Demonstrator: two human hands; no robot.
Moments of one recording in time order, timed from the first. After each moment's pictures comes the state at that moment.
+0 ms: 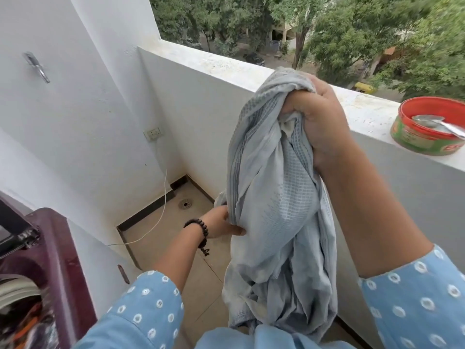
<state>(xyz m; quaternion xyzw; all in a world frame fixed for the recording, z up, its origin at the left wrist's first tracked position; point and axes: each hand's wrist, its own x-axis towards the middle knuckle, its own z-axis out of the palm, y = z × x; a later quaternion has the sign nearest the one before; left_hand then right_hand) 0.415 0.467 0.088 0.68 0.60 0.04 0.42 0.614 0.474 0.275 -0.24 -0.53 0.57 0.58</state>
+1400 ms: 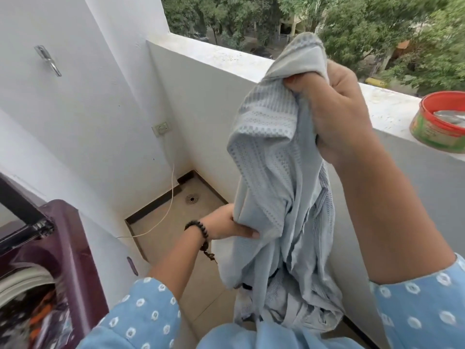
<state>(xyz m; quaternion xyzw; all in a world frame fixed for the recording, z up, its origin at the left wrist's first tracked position) 0.408 0.443 0.106 0.66 0.53 0.12 0.52 0.604 0.465 0.282 -0.29 -0.61 0.44 0.59</state>
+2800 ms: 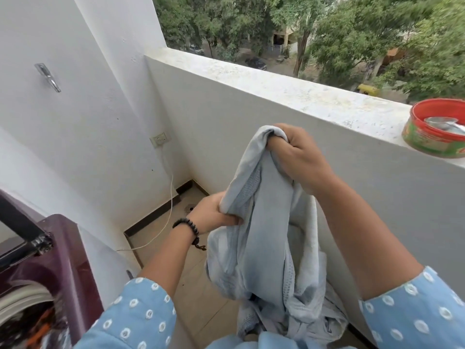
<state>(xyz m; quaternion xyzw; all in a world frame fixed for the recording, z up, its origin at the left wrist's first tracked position) 0.385 0.467 0.121 0.68 0.61 0.17 0.38 0.591 0.482 0.224 -0.42 -0.70 0.33 0.47</state>
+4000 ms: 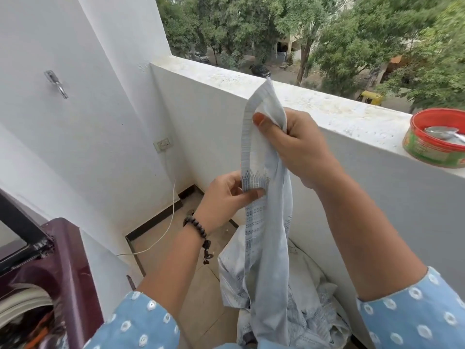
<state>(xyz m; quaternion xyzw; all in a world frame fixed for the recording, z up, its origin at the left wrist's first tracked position) 0.426 0.455 0.178 0.65 0.47 0.40 0.45 0.587 0.477 0.260 -0.39 -0.69 0.33 0.51</state>
